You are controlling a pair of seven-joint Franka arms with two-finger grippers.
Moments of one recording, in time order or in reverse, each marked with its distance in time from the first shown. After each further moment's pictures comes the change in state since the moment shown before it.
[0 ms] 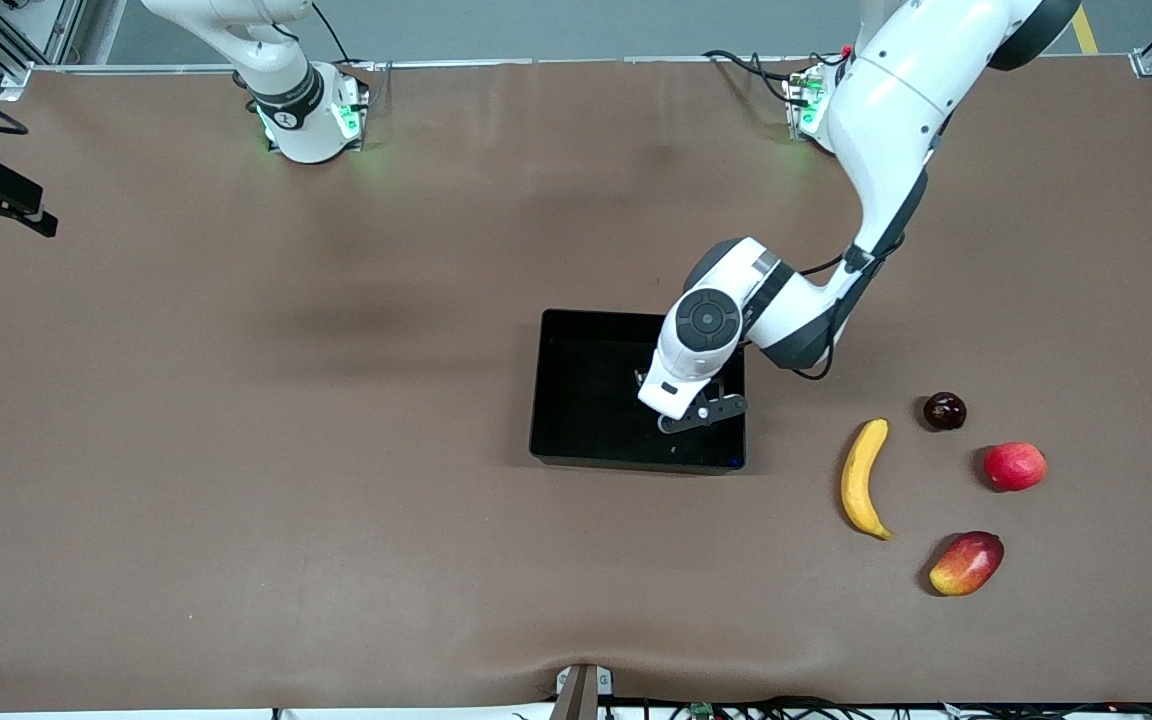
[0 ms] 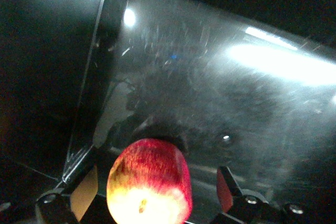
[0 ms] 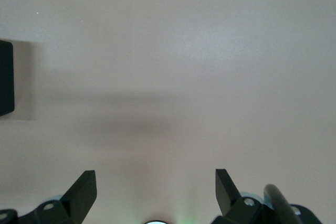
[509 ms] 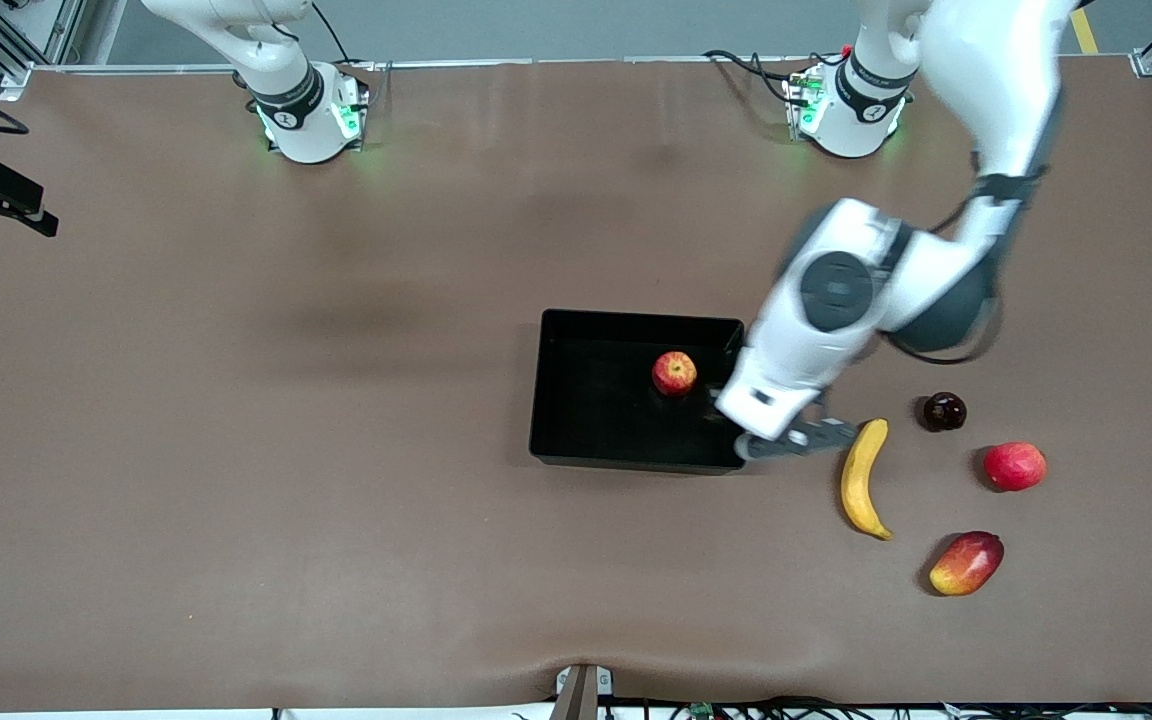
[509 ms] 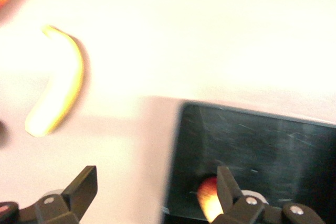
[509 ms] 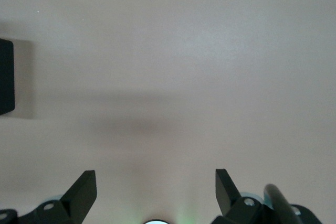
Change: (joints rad) left arm 0.182 -0.155 0.011 0.132 0.004 -0.183 0.422; right arm 0.000 0.000 0.005 0.000 0.000 -0.005 0.000
